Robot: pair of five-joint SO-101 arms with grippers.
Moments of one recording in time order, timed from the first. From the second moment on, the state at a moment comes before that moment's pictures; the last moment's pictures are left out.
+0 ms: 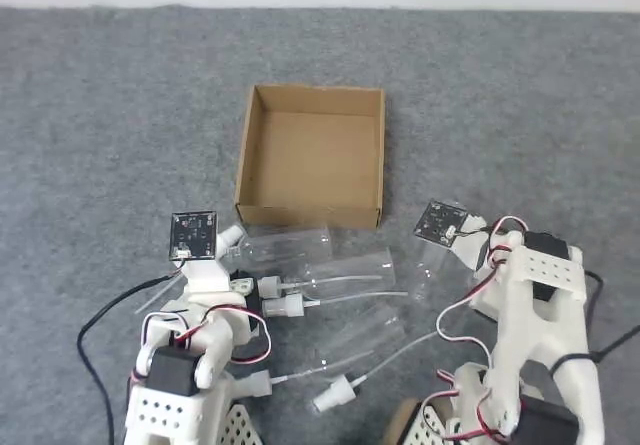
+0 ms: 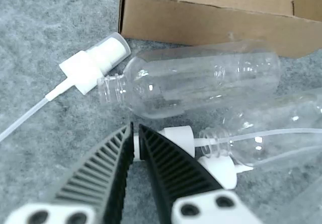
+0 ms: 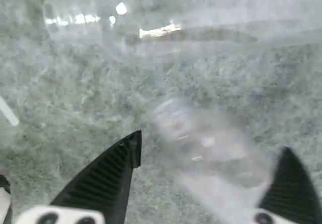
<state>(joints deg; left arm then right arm) 5.5 -103.4 97.2 72.0 20.4 12.9 -25.8 58.4 60.4 74.1</state>
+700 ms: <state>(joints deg) 5.5 -103.4 97.2 72.0 20.4 12.9 -25.8 58.5 60.0 56.5</state>
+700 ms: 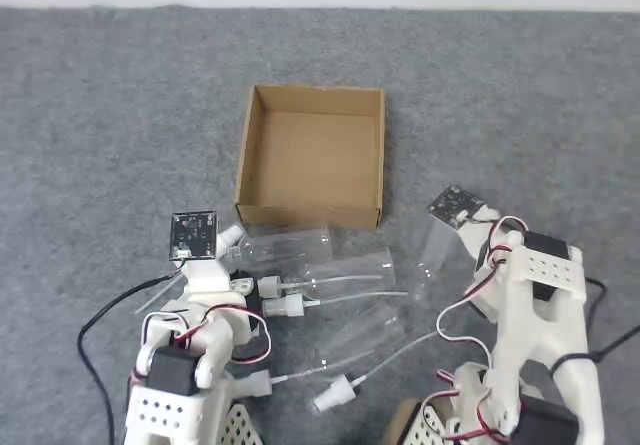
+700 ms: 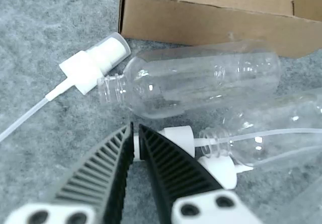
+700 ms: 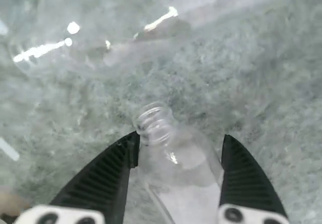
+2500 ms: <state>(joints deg) 5.5 -103.4 97.2 72.0 20.4 -2.8 -25.8 58.5 53.9 26.4</state>
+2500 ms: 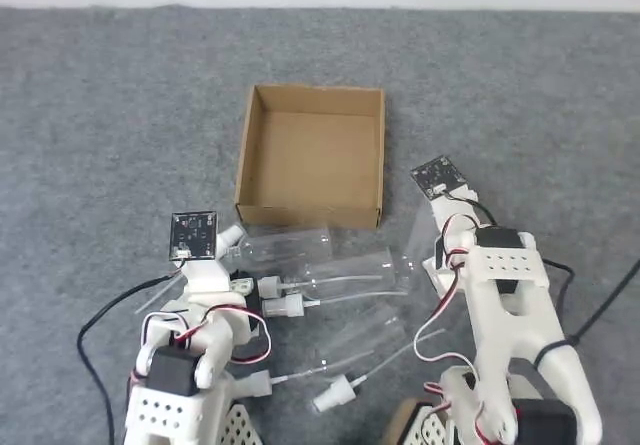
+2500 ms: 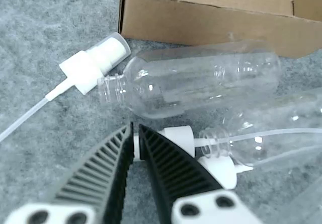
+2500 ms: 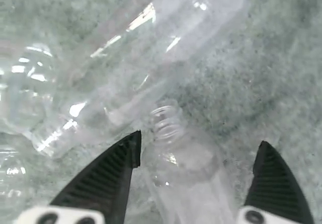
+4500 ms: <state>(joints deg) 5.5 -103.4 97.2 72.0 20.4 0.9 -25.8 58.5 58.9 42.0</state>
